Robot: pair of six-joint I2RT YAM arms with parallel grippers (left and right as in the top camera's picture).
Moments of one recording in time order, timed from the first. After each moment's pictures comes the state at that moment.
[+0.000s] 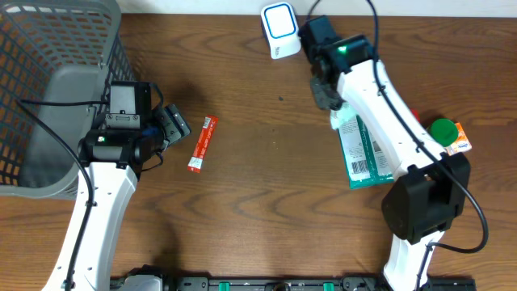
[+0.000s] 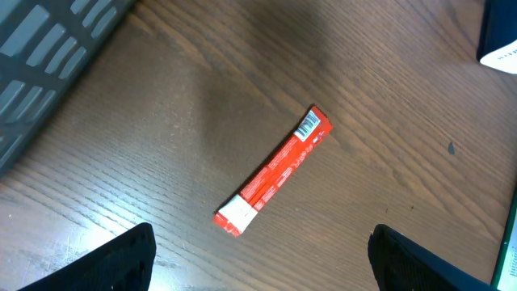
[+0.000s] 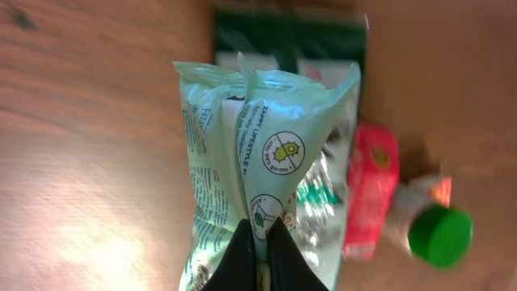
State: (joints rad) left arm -0.05 1.30 1.10 -0.84 0.02 -0.59; right arm 0.40 2.02 1.90 -1.26 0.40 0.14
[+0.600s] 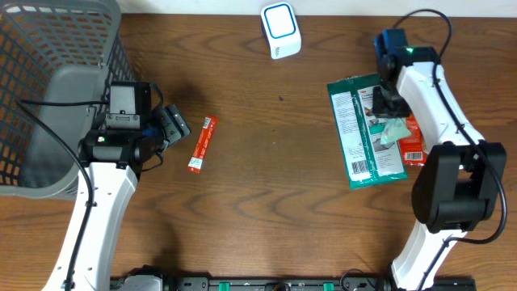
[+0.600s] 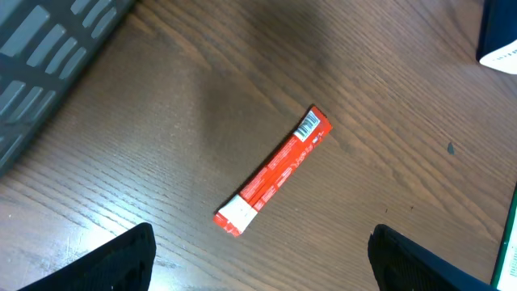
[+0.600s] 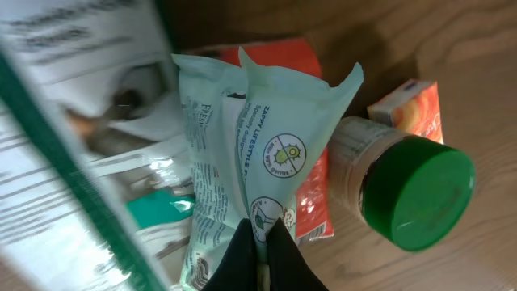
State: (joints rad) left arm -0.05 1.30 1.10 -0.84 0.02 -0.59; right arm 0.06 2.02 1.66 -1.14 0.39 0.19
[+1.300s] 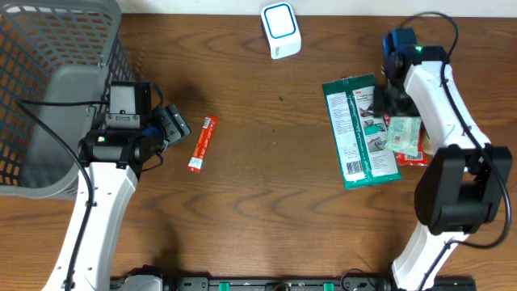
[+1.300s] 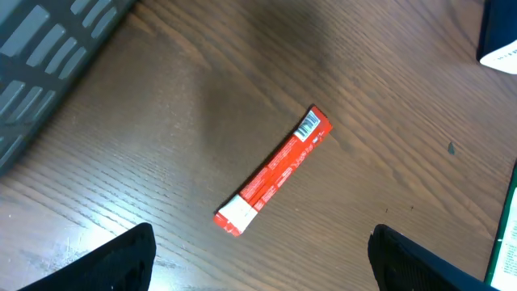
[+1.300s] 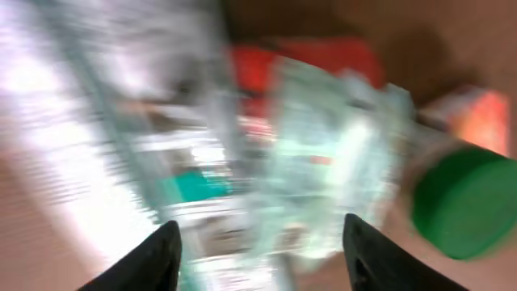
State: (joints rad) left arm -0.05 1.30 1.10 -0.84 0.02 -0.59; right arm 0.06 1.98 1.71 -1.17 0.18 0.13
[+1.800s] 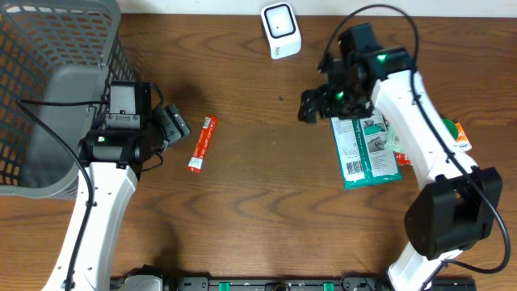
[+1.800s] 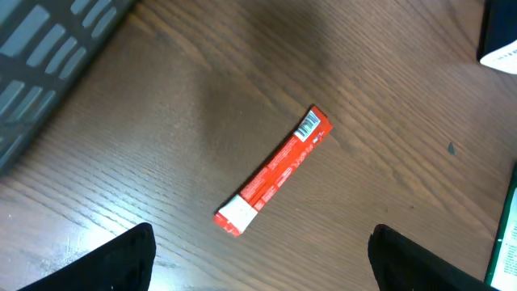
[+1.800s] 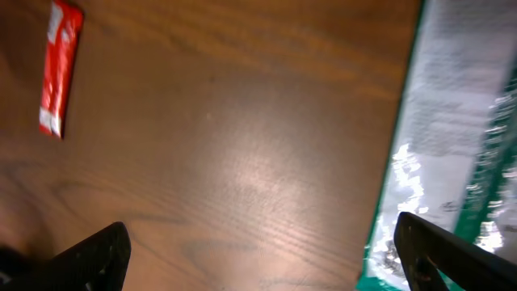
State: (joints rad) left arm -0.05 1.30 1.10 -0.84 0.02 -0.59; right arm 0.27 1.88 1.67 -1.15 -0.30 0.12
